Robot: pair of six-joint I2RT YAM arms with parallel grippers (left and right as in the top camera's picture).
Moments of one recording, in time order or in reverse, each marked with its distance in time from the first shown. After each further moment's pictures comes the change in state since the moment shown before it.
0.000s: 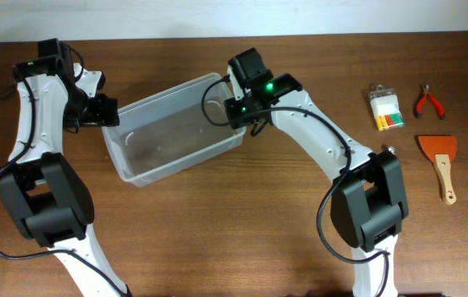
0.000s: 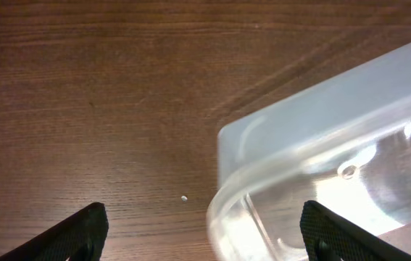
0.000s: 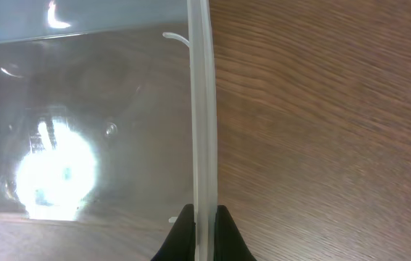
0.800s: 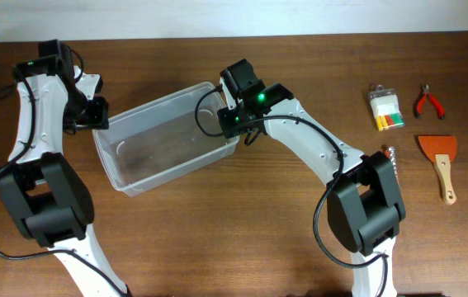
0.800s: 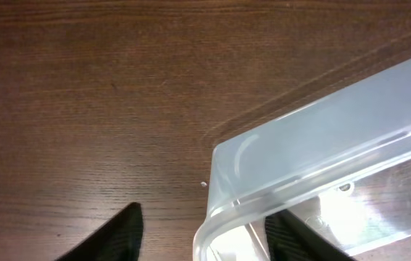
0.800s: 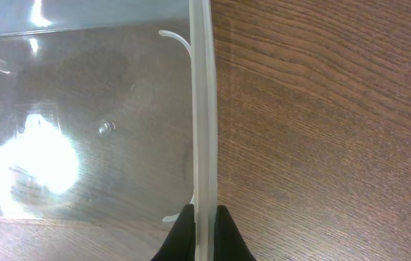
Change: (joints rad) left arm 0.000 0.000 0.000 -0.023 -0.073 0.002; right arm 0.045 -0.009 -0.071 0.058 -0.004 0.006
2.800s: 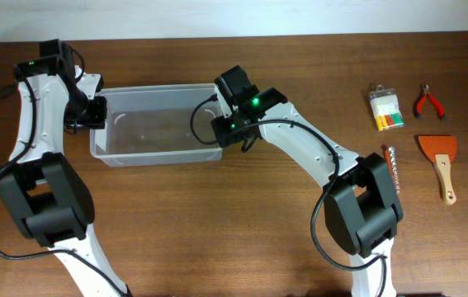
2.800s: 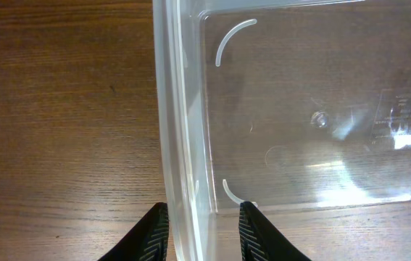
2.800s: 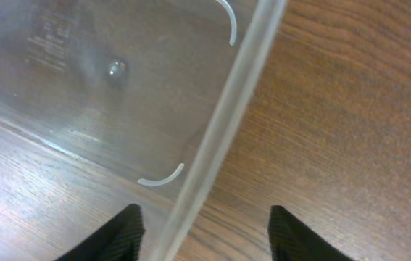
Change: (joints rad) left arm -0.004 0.000 0.000 0.003 0.000 -0.004; right arm 0.032 0.000 -0.011 -0.041 -0.030 0.001
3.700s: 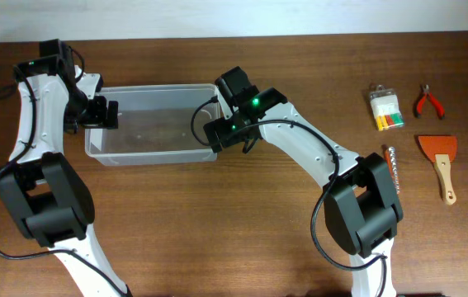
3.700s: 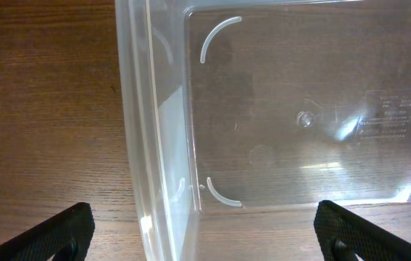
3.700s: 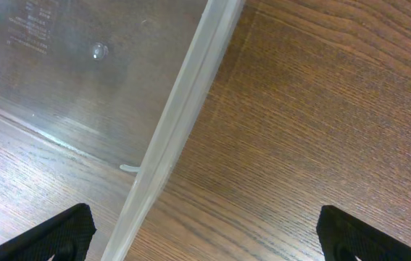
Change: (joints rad) left arm 0.000 0.000 0.000 0.002 0.000 -0.008; right arm 0.000 0.000 -0.004 -0.019 0.000 -0.013
